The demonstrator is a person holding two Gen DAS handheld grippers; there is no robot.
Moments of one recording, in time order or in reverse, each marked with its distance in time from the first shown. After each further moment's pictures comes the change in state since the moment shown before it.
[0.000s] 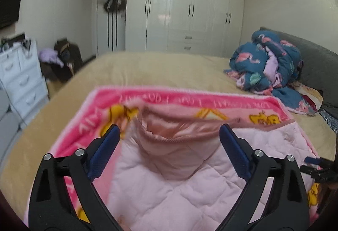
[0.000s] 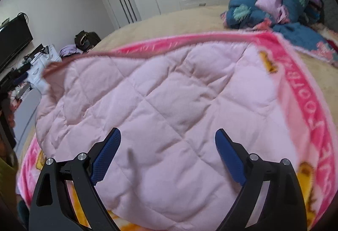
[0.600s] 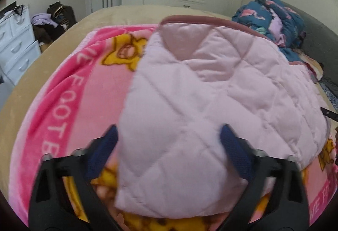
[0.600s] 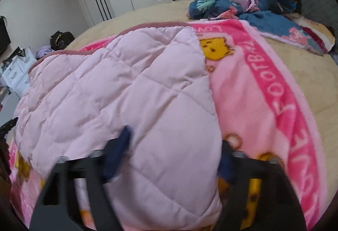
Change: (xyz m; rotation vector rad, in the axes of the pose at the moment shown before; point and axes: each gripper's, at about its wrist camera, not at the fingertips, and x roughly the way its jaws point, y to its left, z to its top) left arm 0.044 0.049 -0.122 -0.014 0.292 -0.065; right arm 0.001 -0.066 -0.027 0.065 0.044 -0.151
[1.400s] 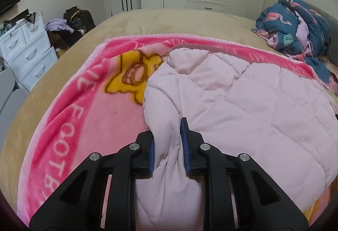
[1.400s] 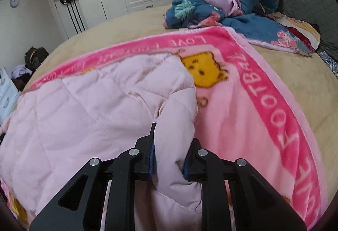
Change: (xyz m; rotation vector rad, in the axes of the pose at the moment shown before) left arm 0.055 -0.014 0.064 -0.031 -0.001 0.189; right arm 0.059 -0.003 0.068 0.100 -0.033 -0.155
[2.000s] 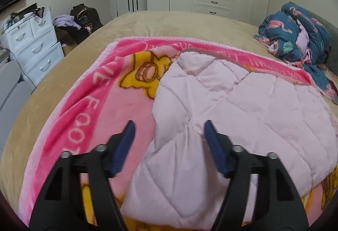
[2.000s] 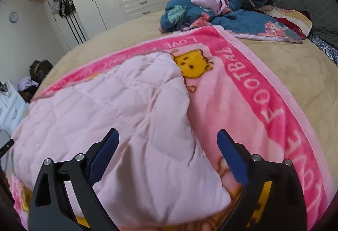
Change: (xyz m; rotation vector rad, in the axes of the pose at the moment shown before) left arm -0.045 0.020 -0.007 -0.052 -0.017 0.003; right arm -0.061 -0.021 -0.032 0.087 -0.047 0.060
